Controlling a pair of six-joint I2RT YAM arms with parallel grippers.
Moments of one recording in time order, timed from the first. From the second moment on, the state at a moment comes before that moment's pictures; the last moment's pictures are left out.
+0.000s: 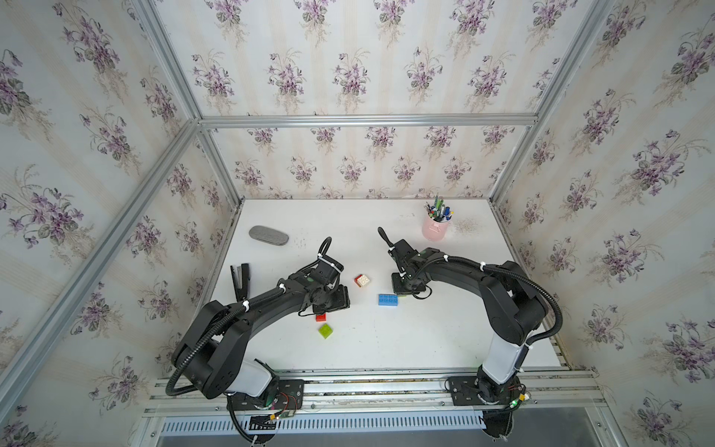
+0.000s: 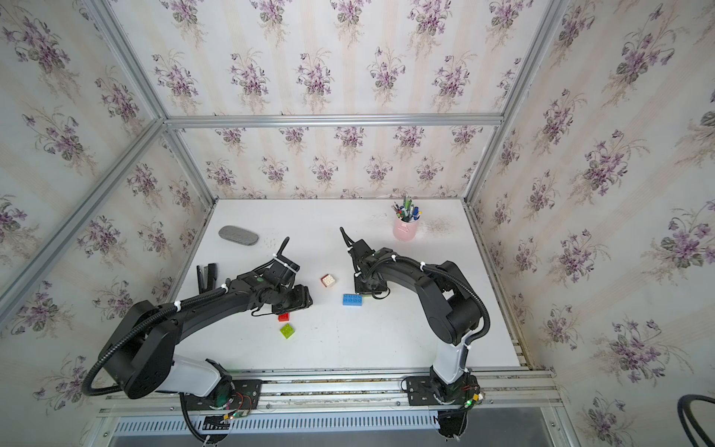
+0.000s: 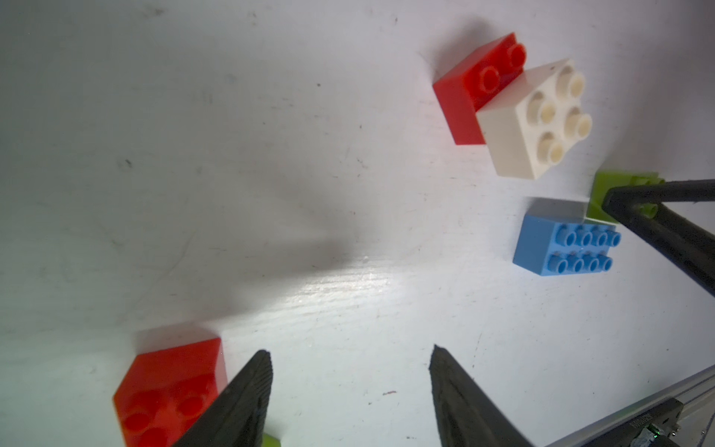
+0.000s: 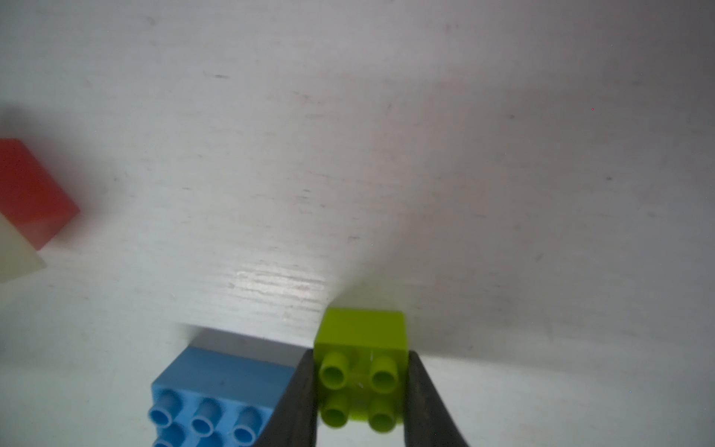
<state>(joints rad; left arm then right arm) -0.58 1.47 0.81 -0.53 0.13 -0.72 0.64 1.82 1.15 -0.69 0.01 0.52</state>
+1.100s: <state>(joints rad) -0.58 1.45 0.78 -0.51 0.13 -0.70 0.65 1.70 1.06 -0.69 -0.14 0.62</state>
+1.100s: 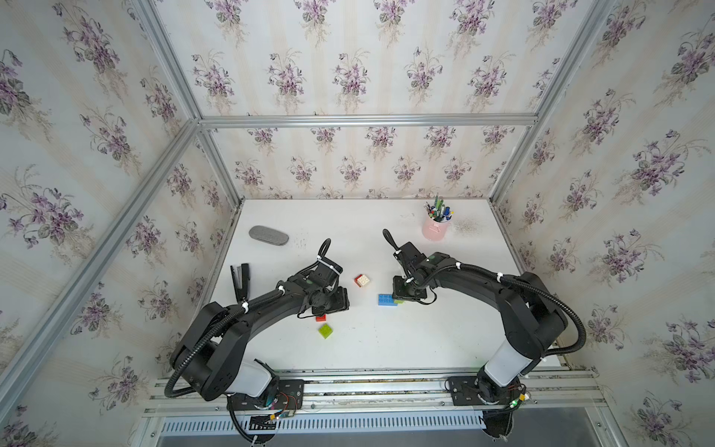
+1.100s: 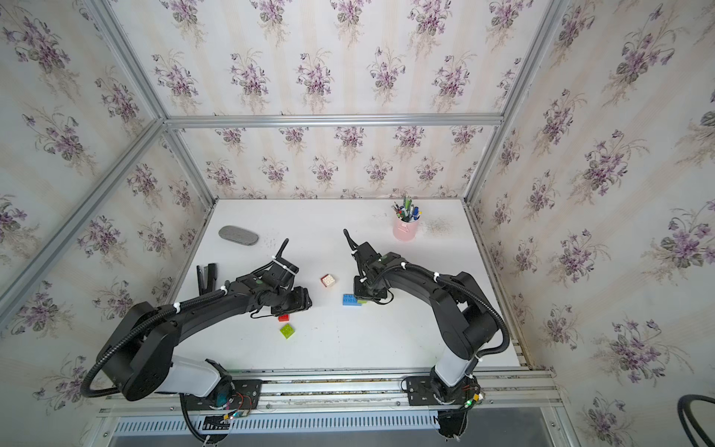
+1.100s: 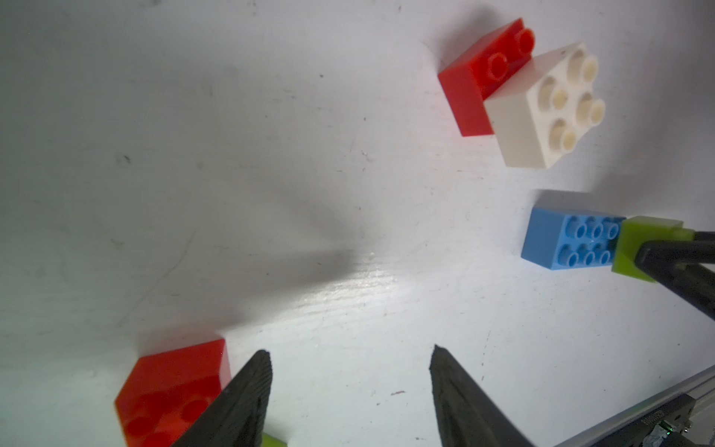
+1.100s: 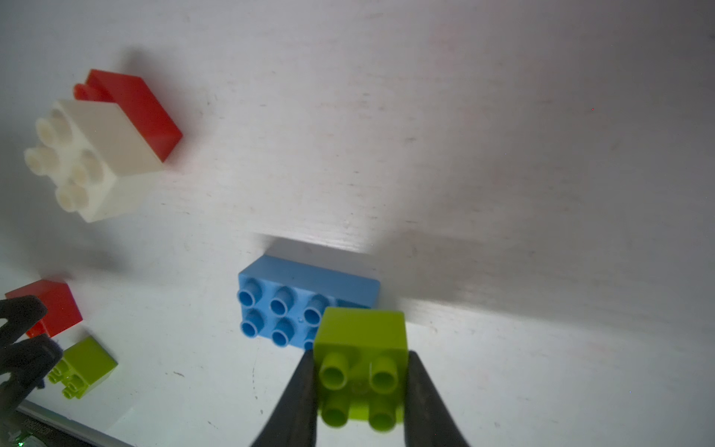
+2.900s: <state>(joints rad) -0.58 1.36 0.81 -0.62 0.04 -0.71 0.74 1.65 1.14 -0.71 0.01 0.60</state>
